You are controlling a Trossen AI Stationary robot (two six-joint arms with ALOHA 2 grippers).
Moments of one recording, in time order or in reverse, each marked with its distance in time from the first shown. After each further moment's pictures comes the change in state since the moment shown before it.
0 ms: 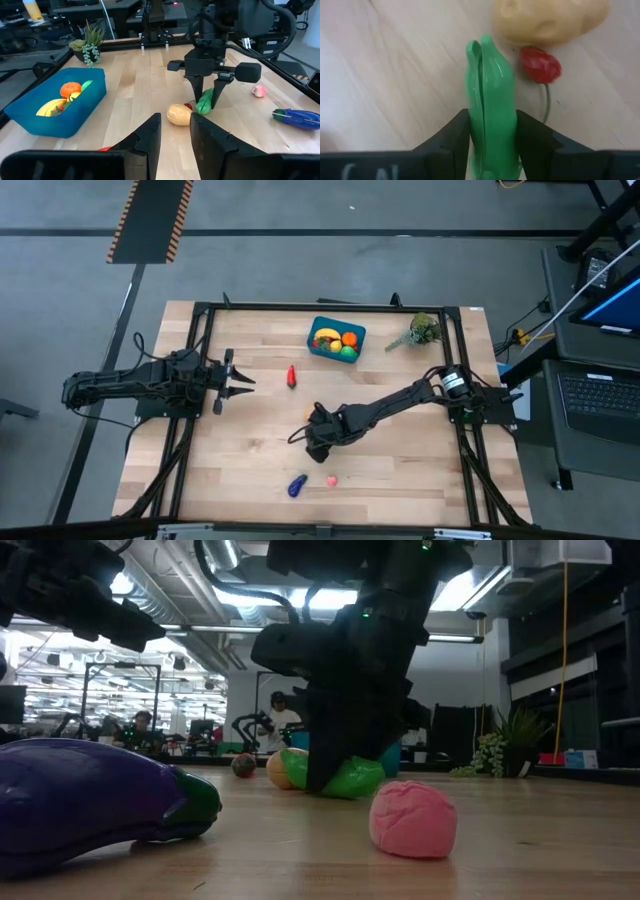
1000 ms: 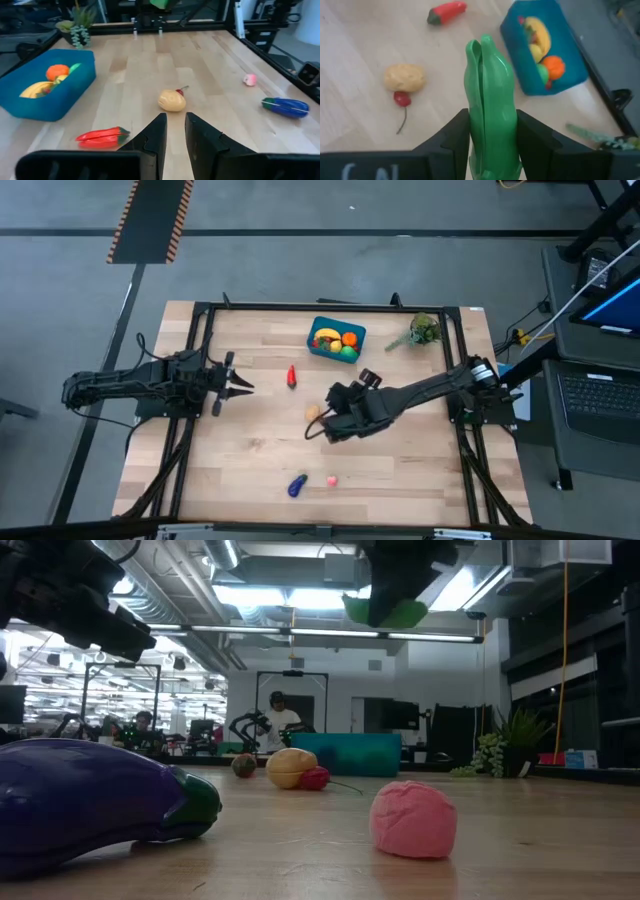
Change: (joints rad) left arm 0.000 0.000 0.000 -0.070 0.029 -0.031; right arm 0.048 -0.209 0.257 -0.666 0.479 -0.104
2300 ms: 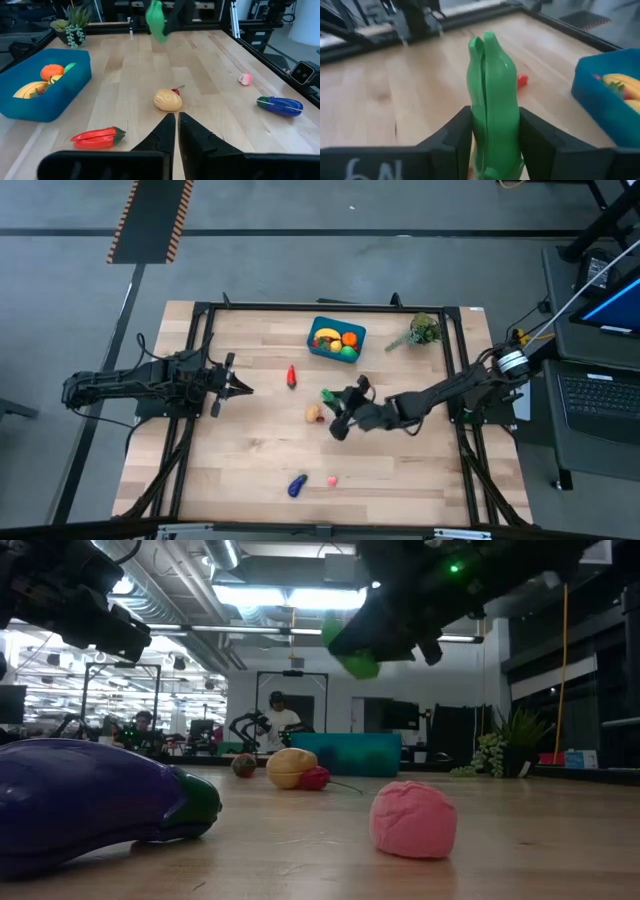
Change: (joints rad) left arm 0.000 0.000 0.000 -0.004 0.021 -0.002; right arm -0.021 -0.284 -0.937 1.595 0.023 -0.380
